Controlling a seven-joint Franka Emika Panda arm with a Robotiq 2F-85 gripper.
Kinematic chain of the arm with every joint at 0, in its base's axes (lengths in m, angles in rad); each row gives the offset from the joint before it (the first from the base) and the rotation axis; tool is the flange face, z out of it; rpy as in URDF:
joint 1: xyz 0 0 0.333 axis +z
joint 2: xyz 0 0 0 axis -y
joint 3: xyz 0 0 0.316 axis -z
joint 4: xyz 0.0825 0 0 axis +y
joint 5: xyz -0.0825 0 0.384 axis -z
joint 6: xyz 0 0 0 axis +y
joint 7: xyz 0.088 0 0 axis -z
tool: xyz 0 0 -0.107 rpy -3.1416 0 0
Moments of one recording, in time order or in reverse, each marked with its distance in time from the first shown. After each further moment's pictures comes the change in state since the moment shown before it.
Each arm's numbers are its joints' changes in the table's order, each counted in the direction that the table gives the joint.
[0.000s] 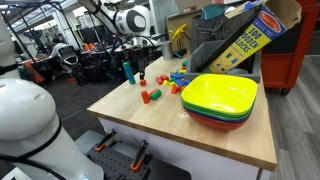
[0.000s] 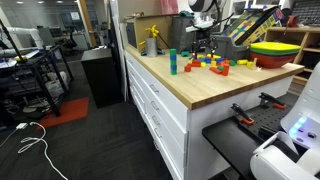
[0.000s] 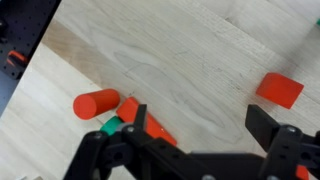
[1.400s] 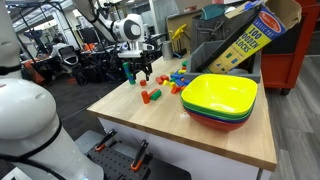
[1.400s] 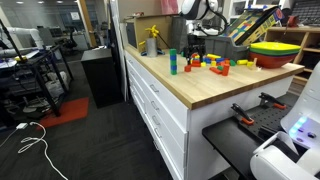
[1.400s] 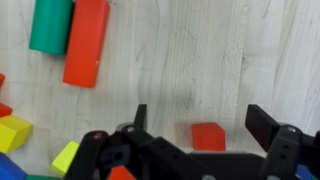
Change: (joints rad) arm 0.011 -0.072 -0.078 -0.010 0.045 -0.146 -0.941
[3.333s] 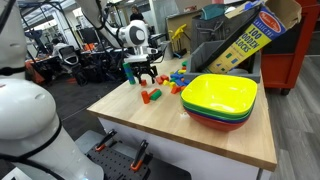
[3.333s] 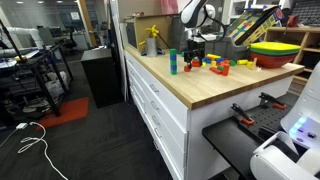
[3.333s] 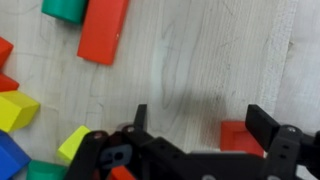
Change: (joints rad) arm -0.005 -0.090 0.008 -0.046 0.089 -0.050 -0.016
